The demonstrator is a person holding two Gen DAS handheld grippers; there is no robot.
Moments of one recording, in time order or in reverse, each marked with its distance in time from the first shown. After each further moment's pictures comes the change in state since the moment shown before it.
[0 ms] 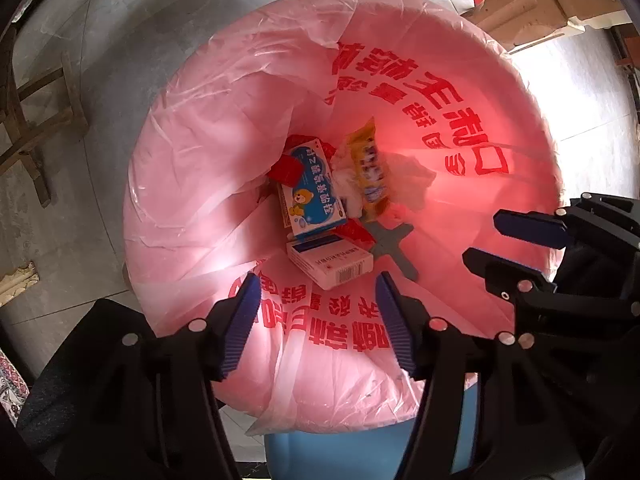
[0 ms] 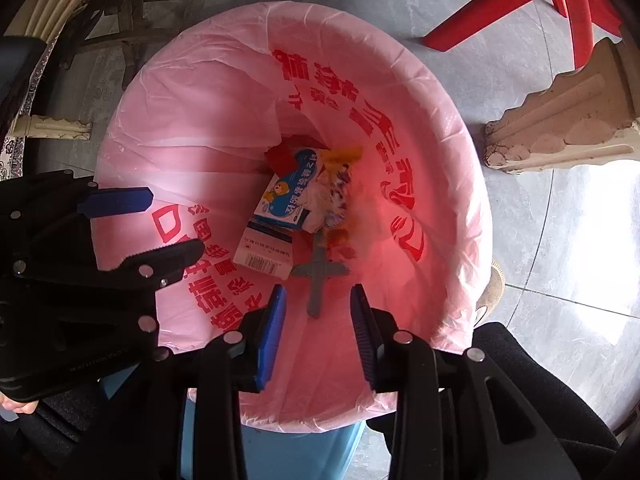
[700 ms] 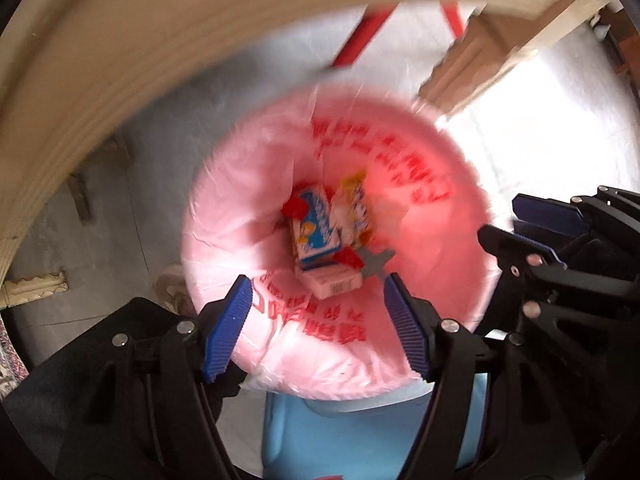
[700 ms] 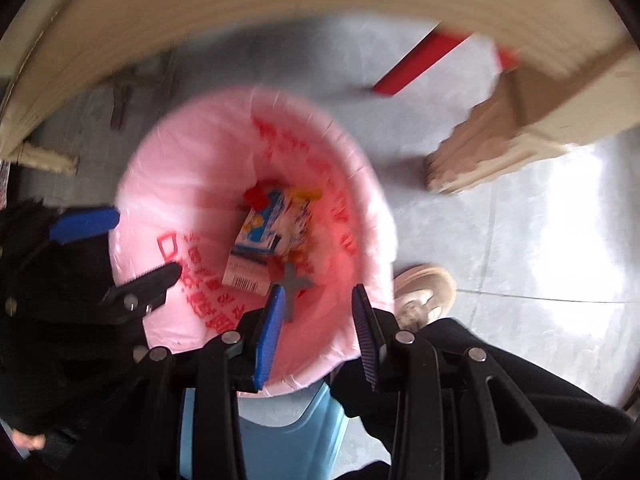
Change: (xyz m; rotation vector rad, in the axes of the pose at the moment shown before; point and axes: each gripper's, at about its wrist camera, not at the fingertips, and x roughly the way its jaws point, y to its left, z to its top) left arm -0.090 -0.044 -0.036 -0.021 -0.231 0.097; right arm -0.098 -0.010 -0.032 0.069 -0.235 -0.141
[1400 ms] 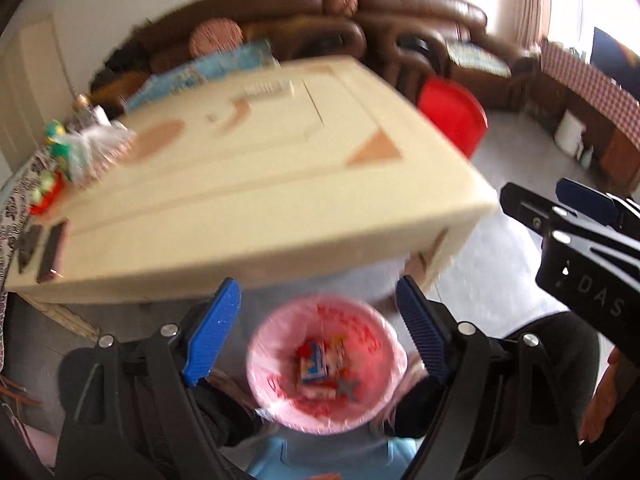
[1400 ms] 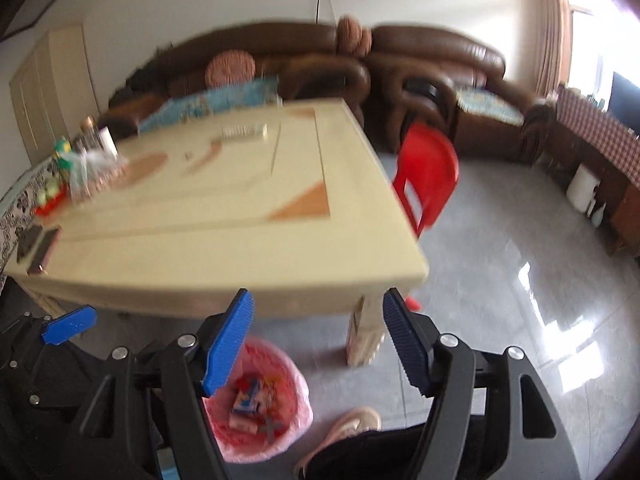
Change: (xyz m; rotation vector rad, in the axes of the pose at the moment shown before) left arm -0.254 -0.048 -0.066 -0.150 -0.690 0.127; right arm -0.289 -0.015 -0.058 0.115 -0.795 -0.150
